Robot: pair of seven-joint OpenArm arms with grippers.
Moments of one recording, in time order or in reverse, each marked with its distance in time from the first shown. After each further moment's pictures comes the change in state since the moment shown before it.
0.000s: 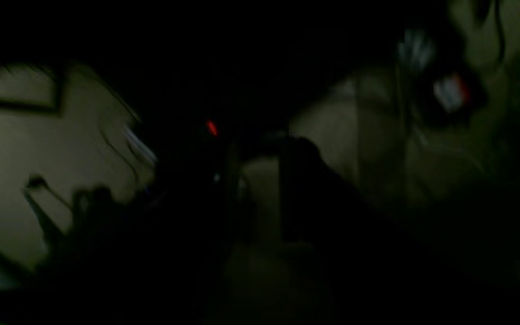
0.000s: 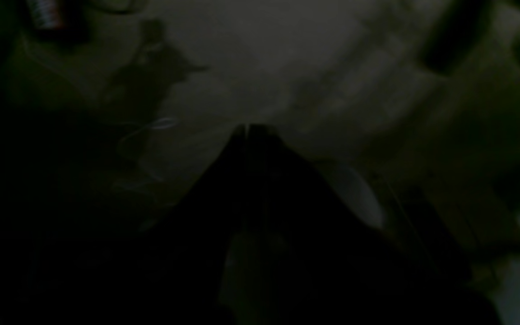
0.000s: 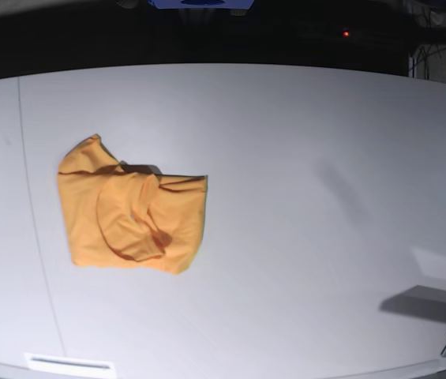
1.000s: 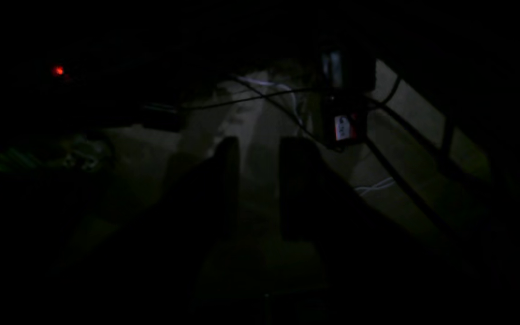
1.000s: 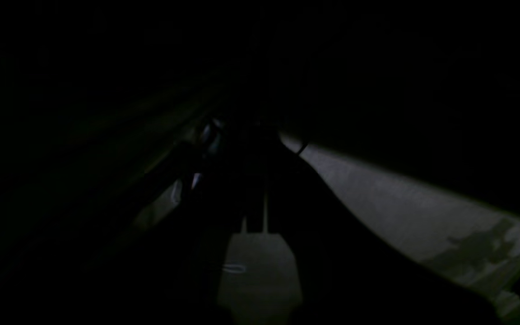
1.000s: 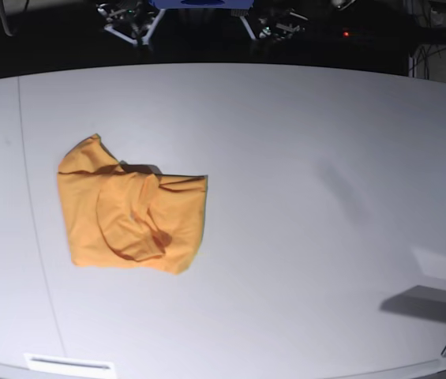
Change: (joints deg) left arm -46.5 9.5 14.5 -58.5 -51.4 -15.6 -6.8; right arm 33.3 -1.1 -5.3 -43.5 0.0 -0.3 31.8
